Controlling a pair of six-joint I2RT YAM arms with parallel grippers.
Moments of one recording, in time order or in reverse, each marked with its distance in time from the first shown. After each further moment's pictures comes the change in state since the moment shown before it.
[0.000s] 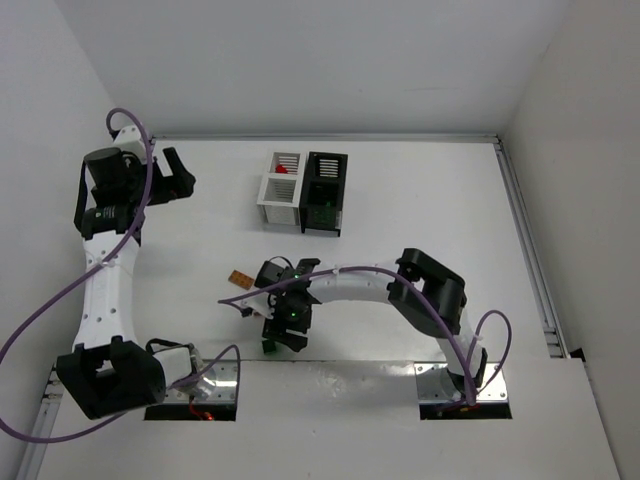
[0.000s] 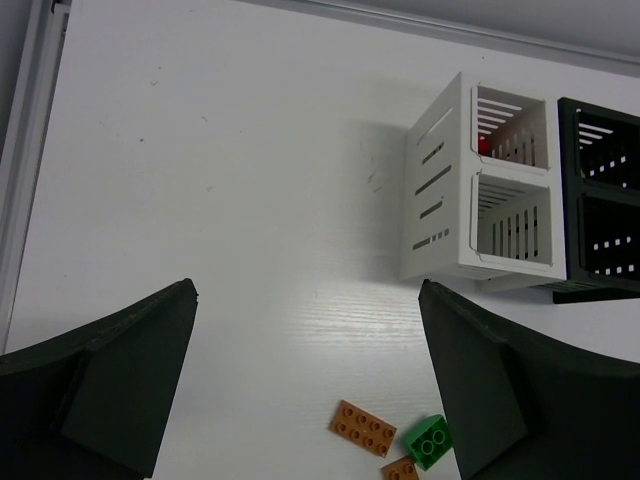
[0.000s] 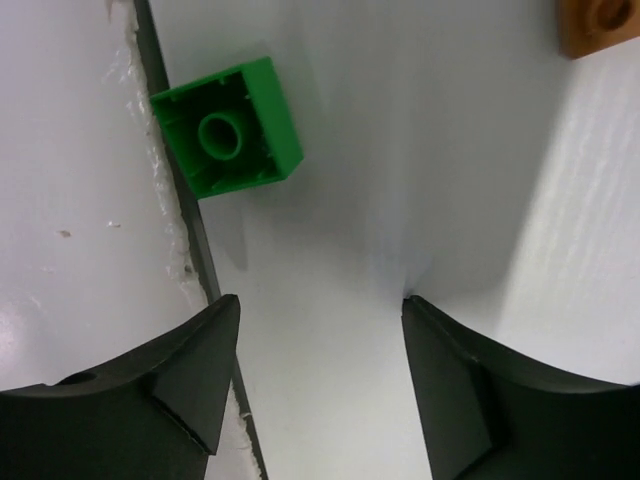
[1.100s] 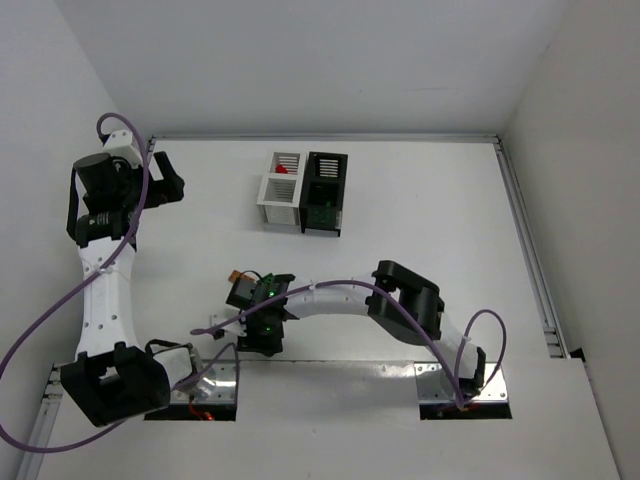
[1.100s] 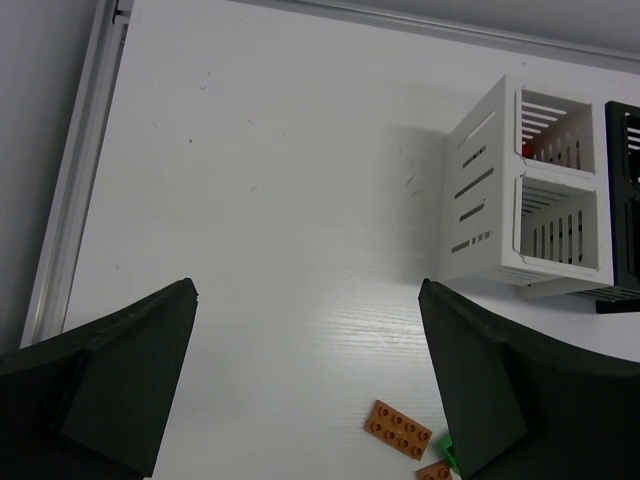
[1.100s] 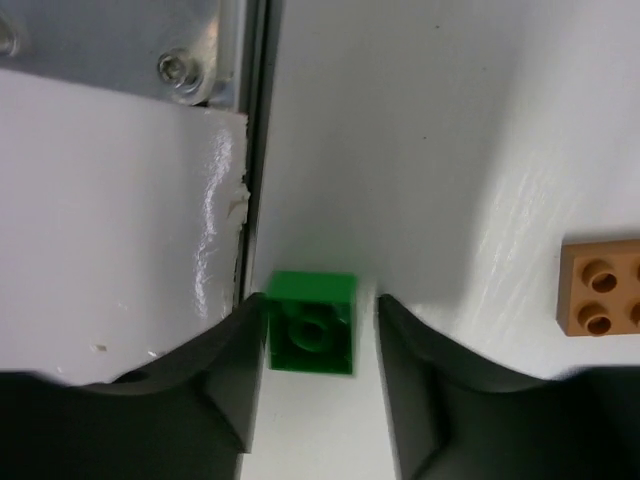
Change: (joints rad) left arm 0.058 -0.035 -0.027 0.005 -0.013 0.056; right arm 0.112 0.130 0.187 0.058 0.003 -0.127
